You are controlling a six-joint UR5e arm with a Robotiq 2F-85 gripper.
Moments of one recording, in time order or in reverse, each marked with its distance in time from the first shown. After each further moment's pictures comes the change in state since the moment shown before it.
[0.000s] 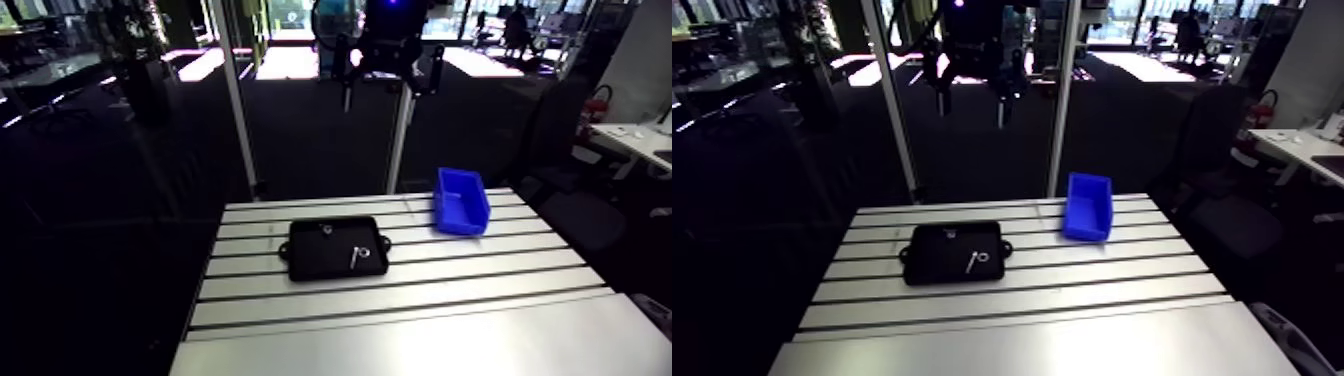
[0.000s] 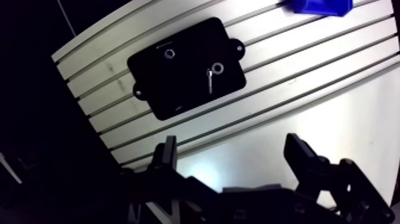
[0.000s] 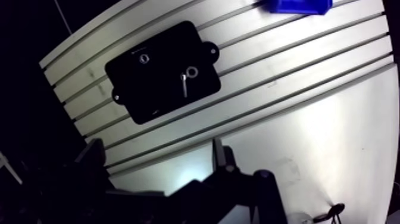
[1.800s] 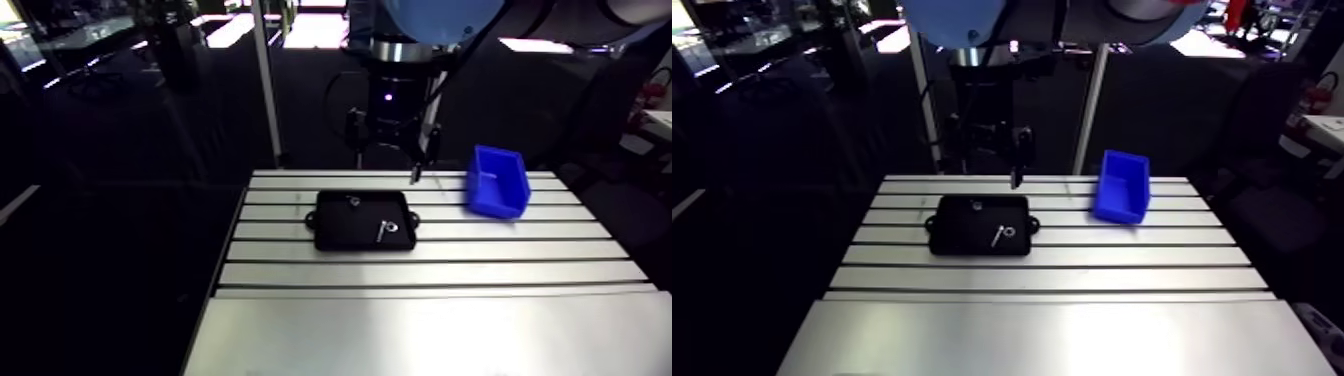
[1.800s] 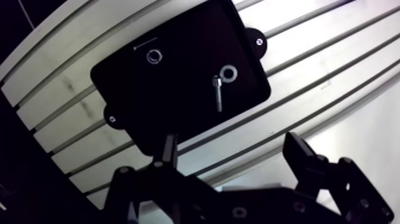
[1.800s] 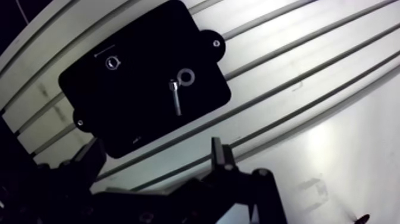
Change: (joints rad) arm 0.101 0.095 0.280 -0.356 -0.096 0.150
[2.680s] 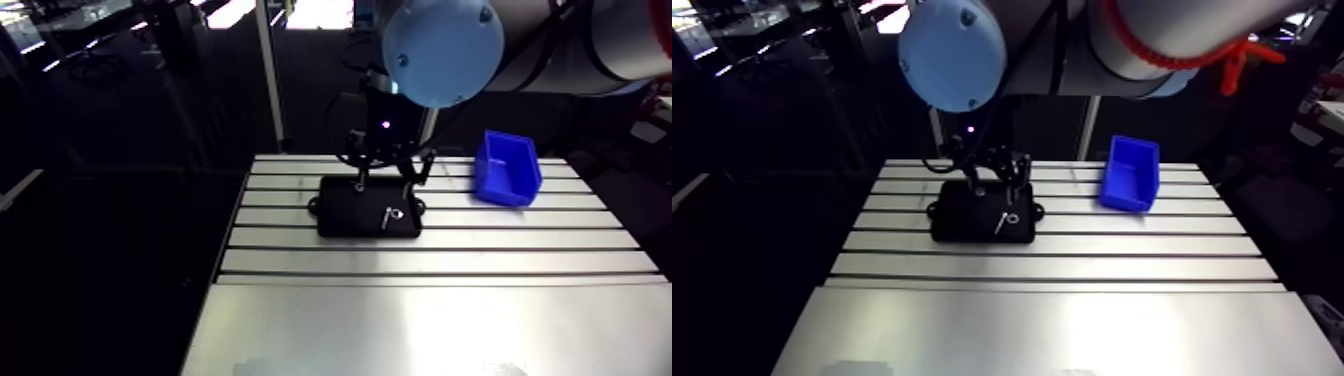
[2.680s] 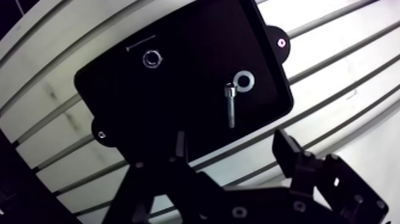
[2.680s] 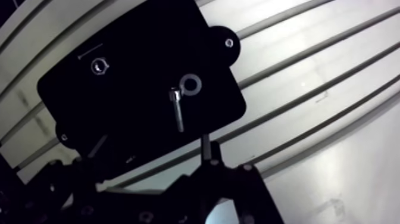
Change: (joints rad) arm 0.010 0.052 0.108 -0.182 0.000 0.005
